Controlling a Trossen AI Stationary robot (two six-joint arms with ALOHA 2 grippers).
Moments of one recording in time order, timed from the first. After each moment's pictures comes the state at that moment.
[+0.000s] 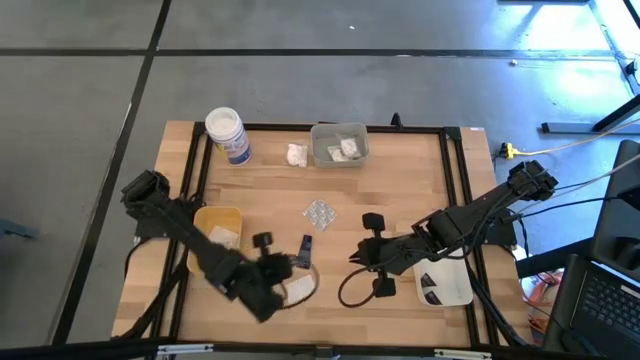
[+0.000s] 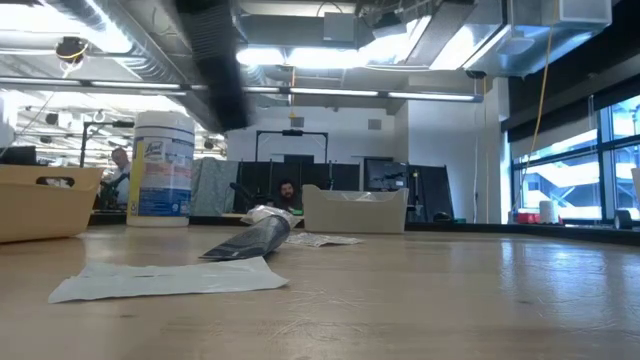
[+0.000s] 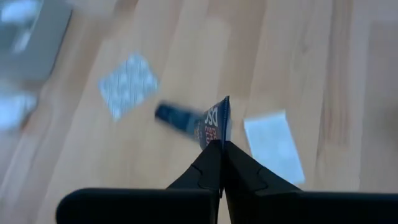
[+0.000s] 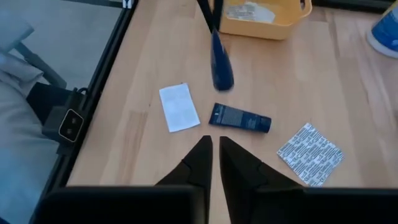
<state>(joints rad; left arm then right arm) -0.65 1.73 1.50 -1.02 -0.60 -0.76 0.54 1.52 1.36 -0.64 0.31 0.25</state>
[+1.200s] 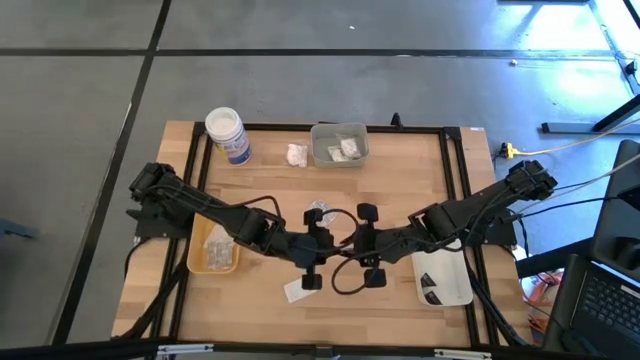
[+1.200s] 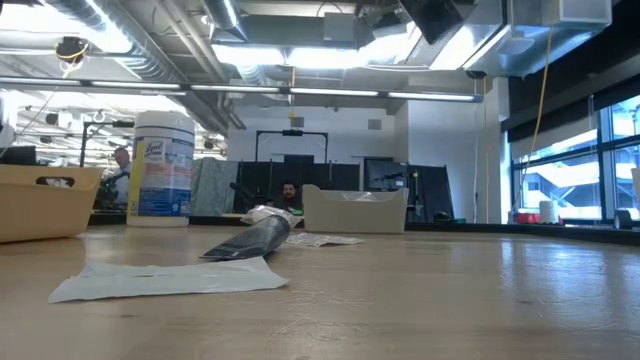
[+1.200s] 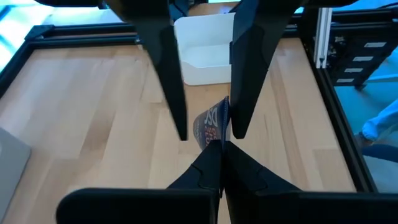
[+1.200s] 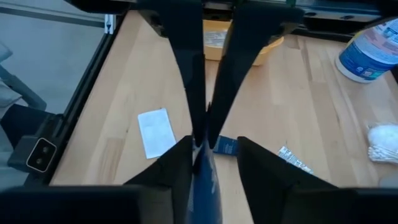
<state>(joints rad) -0.38 1.73 1.56 -0.49 -0.37 -0.22 0.47 1.52 1.36 -0.55 0.34 0.17</state>
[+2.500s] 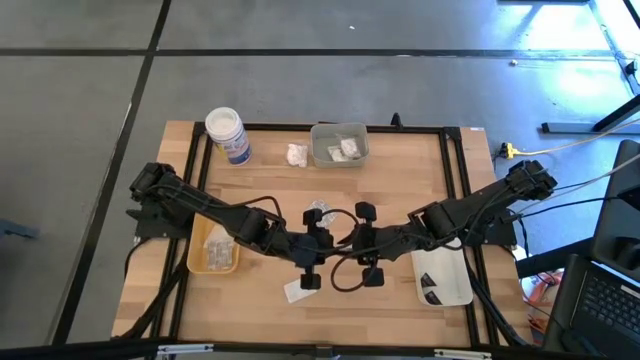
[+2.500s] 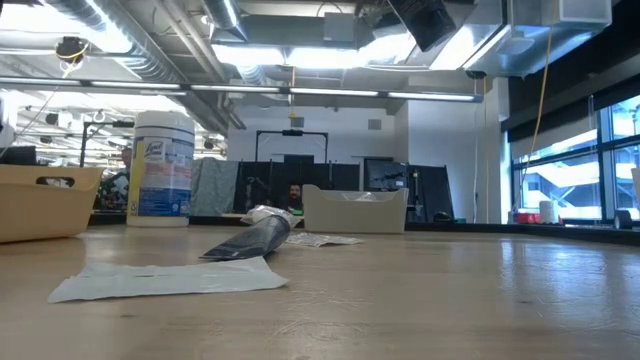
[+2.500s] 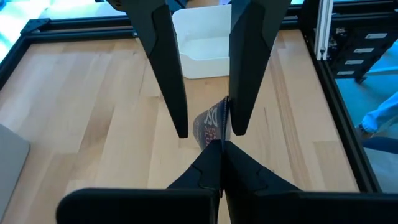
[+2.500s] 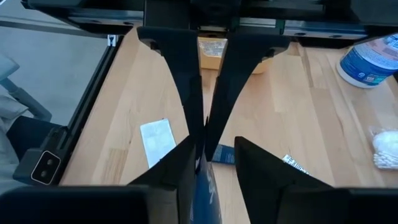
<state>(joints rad) -0.38 1.73 1.56 -0.52 -0.36 -0.22 0.46 1.52 1.36 -0.51 0.32 0.18</state>
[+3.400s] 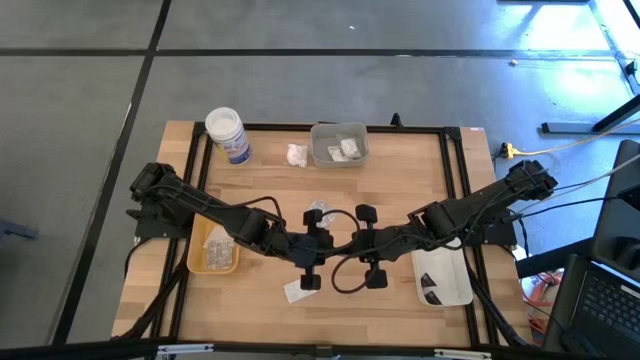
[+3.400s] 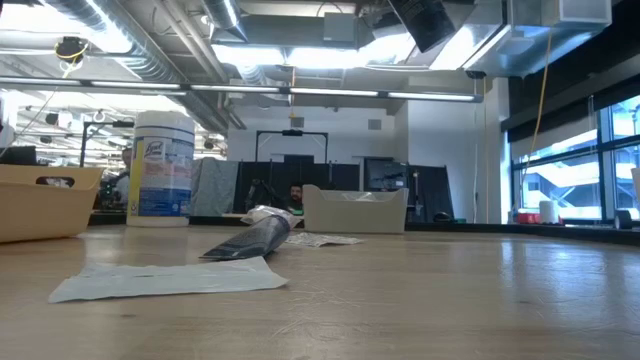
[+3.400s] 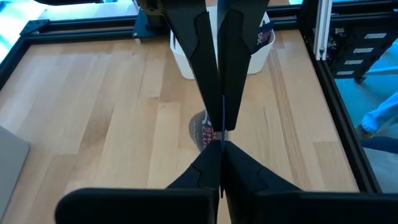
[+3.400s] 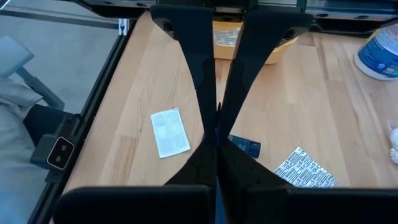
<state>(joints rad) -0.38 1.73 1.56 -0.51 -0.36 -0.22 0.46 1.52 1.36 -0.55 0.27 0.19</state>
